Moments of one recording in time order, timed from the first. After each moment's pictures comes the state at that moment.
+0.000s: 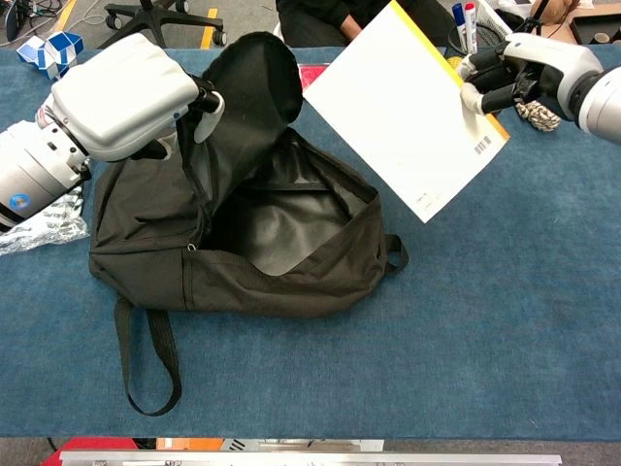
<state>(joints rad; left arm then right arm) -0.69 -1.35 -0.04 -1.69 1.60 1.21 0.57 0.66 -1.16 0.33 -1.84 -0.65 0.72 0.09</state>
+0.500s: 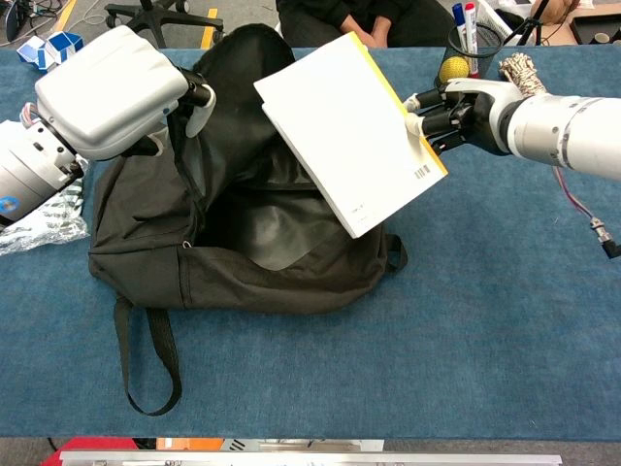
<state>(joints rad) -0.65 -1.34 -0.05 -1.71 1.62 1.24 0.61 0.87 -1.24 0.28 -1.85 -0.24 0.70 0.14</state>
